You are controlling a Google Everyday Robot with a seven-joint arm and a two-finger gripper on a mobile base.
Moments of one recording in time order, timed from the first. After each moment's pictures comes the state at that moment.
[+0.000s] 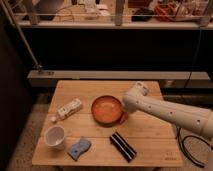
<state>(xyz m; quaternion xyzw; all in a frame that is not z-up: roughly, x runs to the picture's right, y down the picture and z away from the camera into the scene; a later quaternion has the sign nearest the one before) 0.149 0.137 0.869 -0.17 -0.11 -0.49 0.85</state>
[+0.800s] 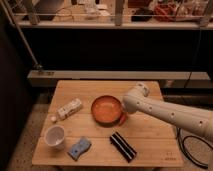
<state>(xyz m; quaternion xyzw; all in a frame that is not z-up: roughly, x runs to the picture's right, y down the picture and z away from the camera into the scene) 0.144 0.140 0.863 -0.16 -0.12 -0.51 0.84</state>
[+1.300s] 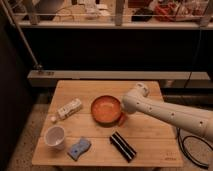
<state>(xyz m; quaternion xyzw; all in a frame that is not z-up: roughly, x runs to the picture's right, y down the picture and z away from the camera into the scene) 0.139 0.140 0.859 -0.15 -0.13 -0.52 0.83</state>
